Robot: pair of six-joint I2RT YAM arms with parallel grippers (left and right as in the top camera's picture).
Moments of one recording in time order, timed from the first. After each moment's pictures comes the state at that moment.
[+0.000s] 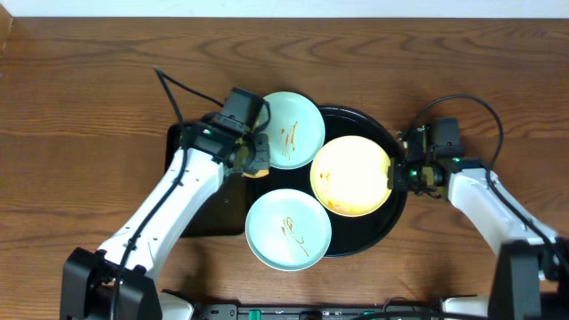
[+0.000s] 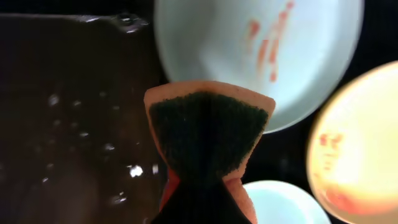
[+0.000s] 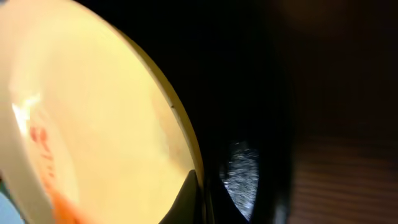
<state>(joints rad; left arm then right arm) -0.39 1.53 1.15 -0.82 0.02 -0.43 0.08 1.53 0.80 -0.46 -0.26 0.17</state>
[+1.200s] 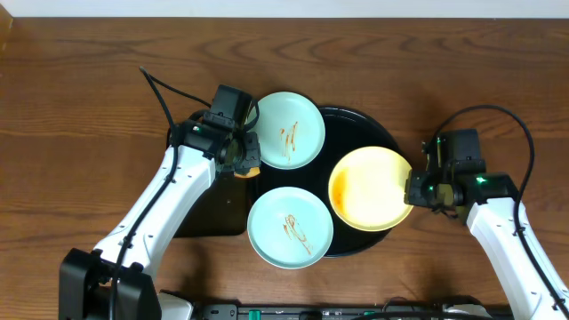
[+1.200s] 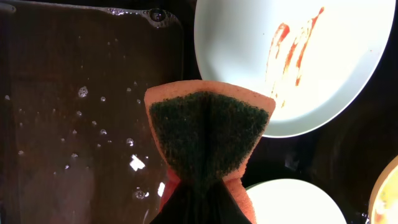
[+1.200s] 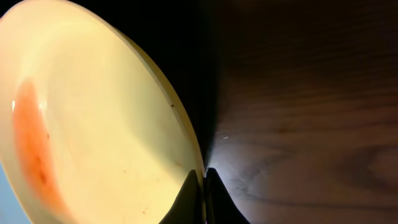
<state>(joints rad) -0.34 1.53 1.15 -0.84 0.02 -0.43 0.09 1.27 0.81 -0.79 -0.07 0.26</state>
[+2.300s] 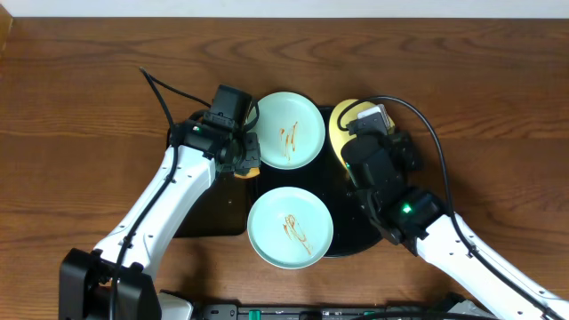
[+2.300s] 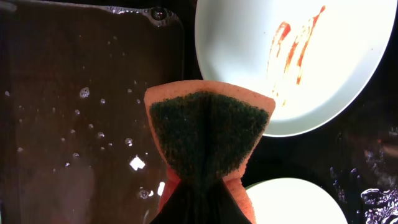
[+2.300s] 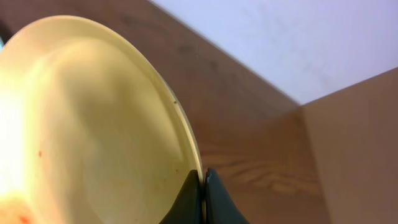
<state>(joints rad) -0.34 1.53 1.15 -0.84 0.02 -0.43 0.68 1.27 0.85 -0.31 0.88 -0.16</state>
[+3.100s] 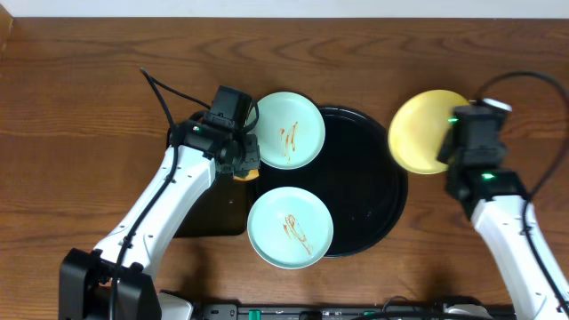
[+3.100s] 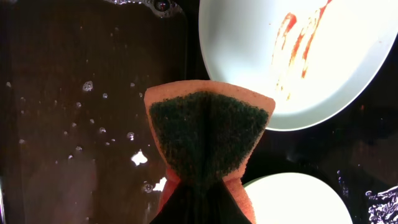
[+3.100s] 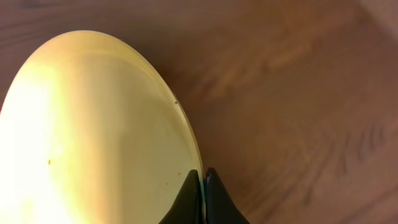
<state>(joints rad) -0.34 1.53 1.15 -0.86 0.02 -0.43 0.01 1.27 0.86 -0.45 0.46 0.32</state>
